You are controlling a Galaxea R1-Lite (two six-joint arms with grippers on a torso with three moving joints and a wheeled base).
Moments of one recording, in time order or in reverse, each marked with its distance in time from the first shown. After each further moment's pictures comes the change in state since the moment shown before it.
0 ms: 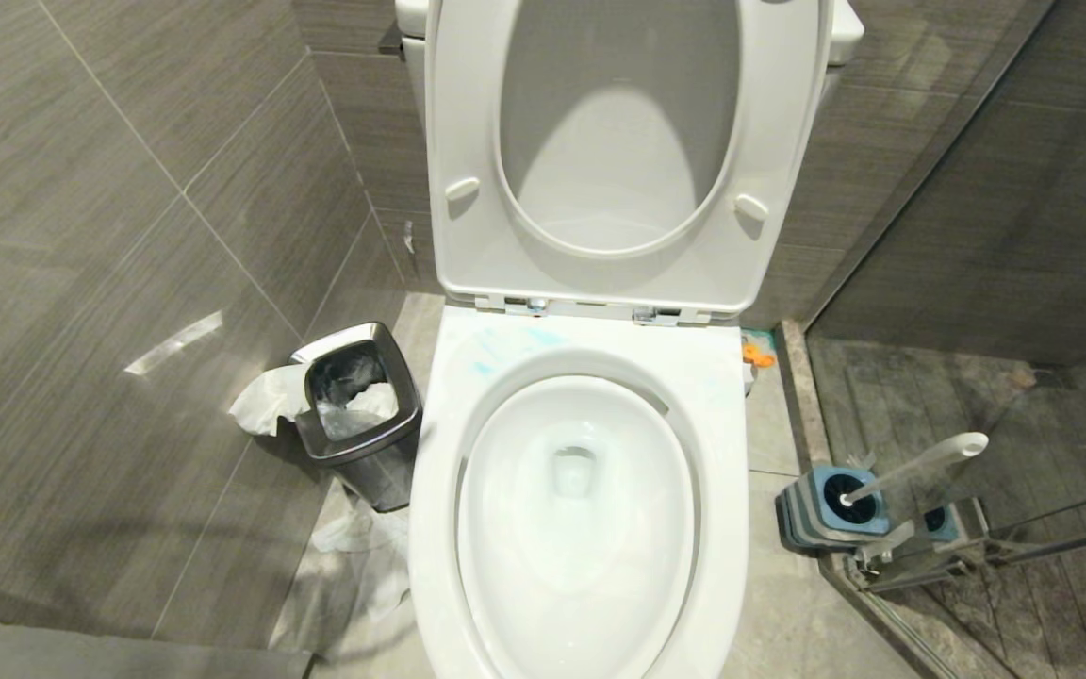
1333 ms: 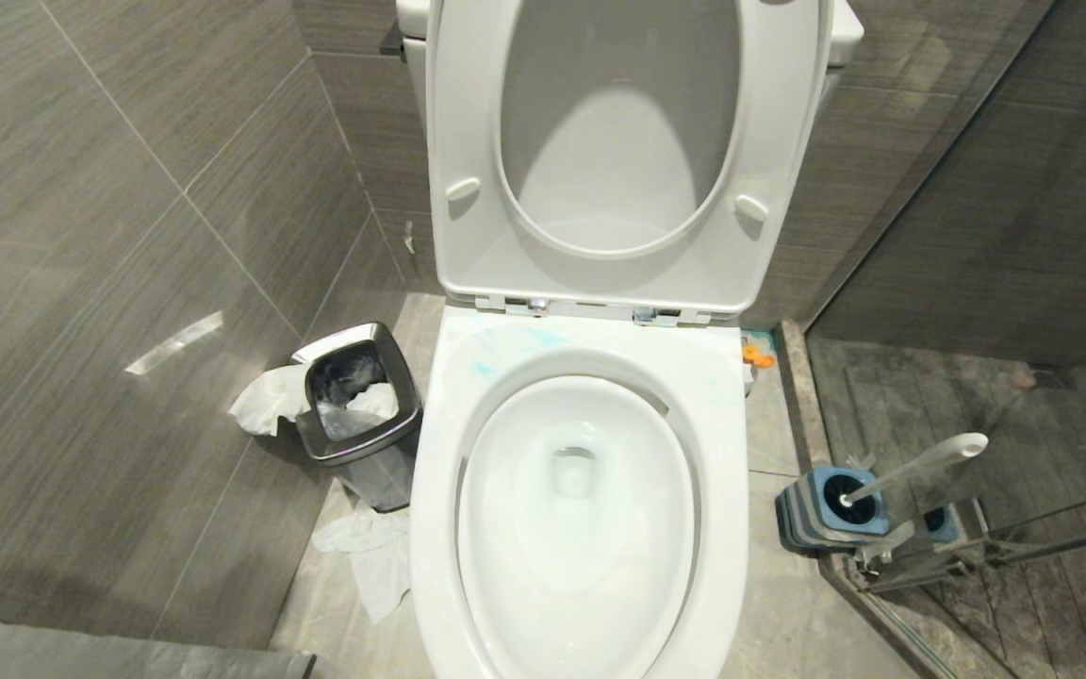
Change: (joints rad) left arm 0.034 -0.346 0.030 0.012 0.372 0.187; right arm 0.000 0.000 0.000 0.000 0.000 0.000
